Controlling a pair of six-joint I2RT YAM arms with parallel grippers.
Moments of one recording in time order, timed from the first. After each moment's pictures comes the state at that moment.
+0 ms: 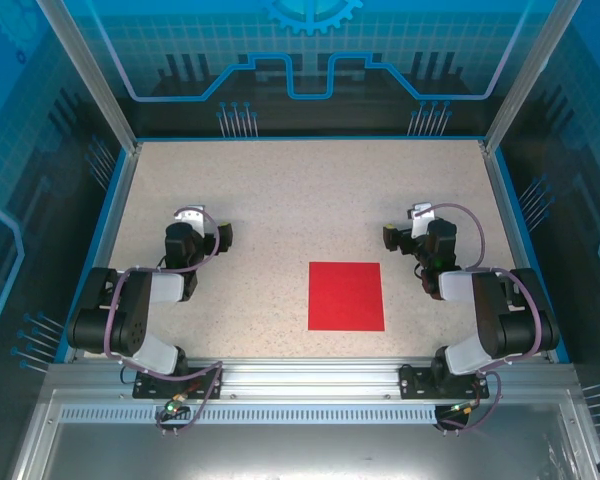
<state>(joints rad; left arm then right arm) -0.02 1.52 0.40 0.70 -0.01 -0.09 0.06 1.50 0.41 0.66 -0.06 -0.07</state>
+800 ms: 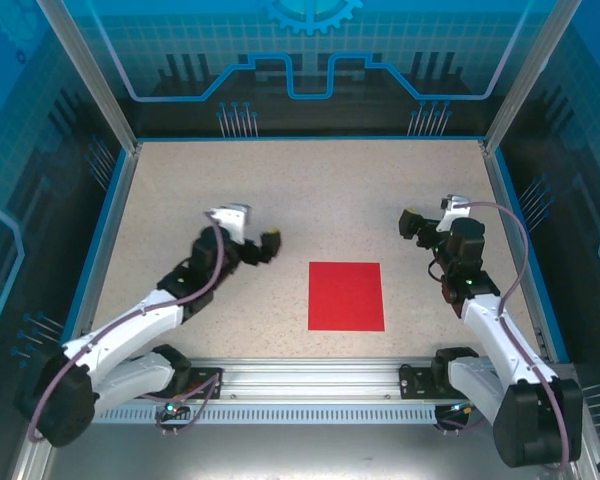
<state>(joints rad) -0.61 1.06 0.58 0.06 -0.18 -0.33 0.06 0.92 0.51 0.06 -0.01 0.29</state>
